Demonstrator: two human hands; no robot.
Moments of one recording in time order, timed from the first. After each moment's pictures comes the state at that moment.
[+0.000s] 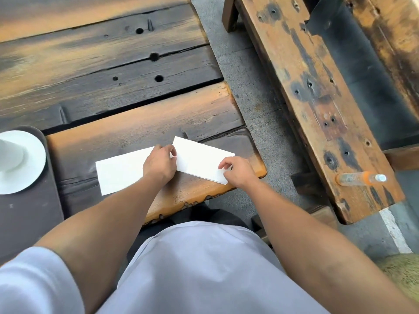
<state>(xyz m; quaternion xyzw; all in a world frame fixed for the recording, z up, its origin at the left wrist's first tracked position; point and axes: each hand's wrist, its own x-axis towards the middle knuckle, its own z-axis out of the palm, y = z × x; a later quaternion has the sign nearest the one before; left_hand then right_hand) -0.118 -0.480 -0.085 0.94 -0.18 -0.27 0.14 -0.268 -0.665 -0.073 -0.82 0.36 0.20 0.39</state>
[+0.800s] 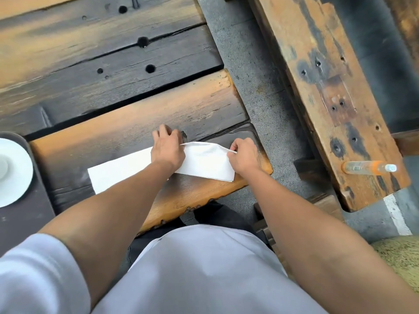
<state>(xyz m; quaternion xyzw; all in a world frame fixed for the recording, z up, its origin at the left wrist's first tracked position) -0.089 -0.529 -0.101 0.93 -0.21 -0.26 0.13 -0.229 -0.688 -0.098 -0.83 0.45 0.15 0.30</state>
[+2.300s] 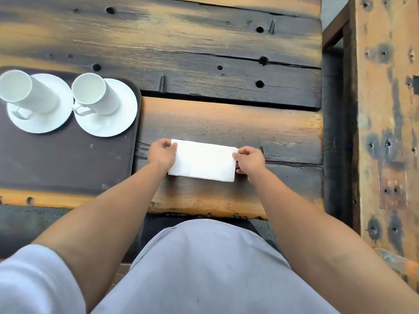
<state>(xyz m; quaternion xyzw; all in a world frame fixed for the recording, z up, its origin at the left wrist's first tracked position) -0.056 -0.316 -0.092 0.83 0.28 -0.22 0.44 -0.108 -0.547 -0.086 -0.70 0.46 0.20 0.50</state>
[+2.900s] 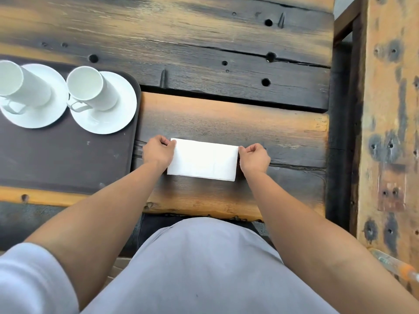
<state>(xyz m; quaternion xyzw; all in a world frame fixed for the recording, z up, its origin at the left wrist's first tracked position) -0.042 -0.309 -0.095 0.87 0.27 -0.23 0.34 -0.096 -0.540 -0.089 -0.77 0.49 0.13 0.39</state>
